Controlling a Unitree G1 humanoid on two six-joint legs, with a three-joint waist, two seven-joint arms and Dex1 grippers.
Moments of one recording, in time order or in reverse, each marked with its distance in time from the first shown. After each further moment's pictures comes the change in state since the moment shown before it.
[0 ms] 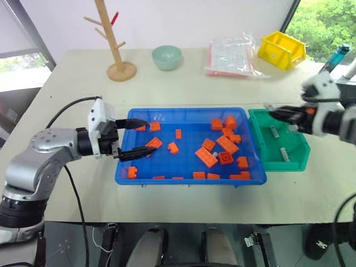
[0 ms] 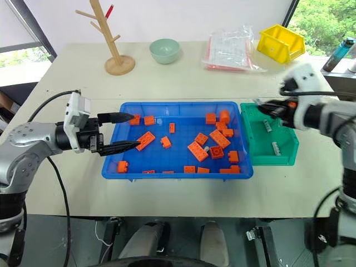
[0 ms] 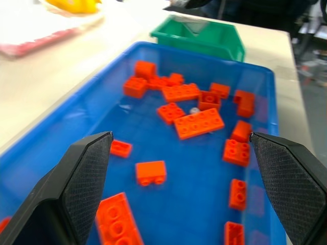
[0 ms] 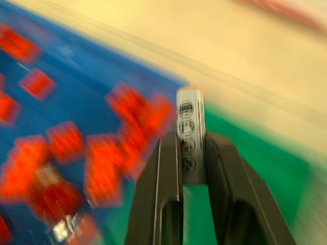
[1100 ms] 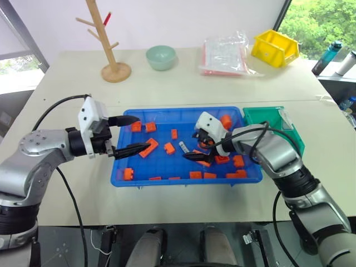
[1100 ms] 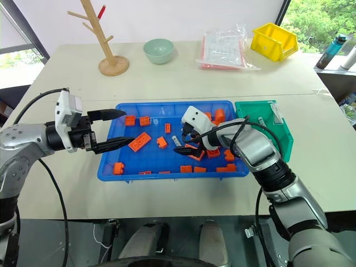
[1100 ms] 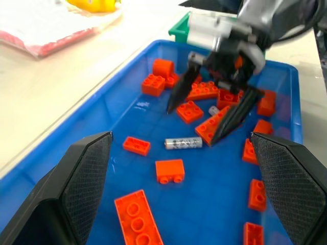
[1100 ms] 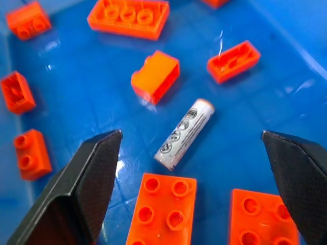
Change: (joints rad) left arm 0.053 0.032 0.087 -0.055 0.004 0.016 0.089; right arm -0.213 0.401 0.714 0.075 -0.148 -0.282 0.007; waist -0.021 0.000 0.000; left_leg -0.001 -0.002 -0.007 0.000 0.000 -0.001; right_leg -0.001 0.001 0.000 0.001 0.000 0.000
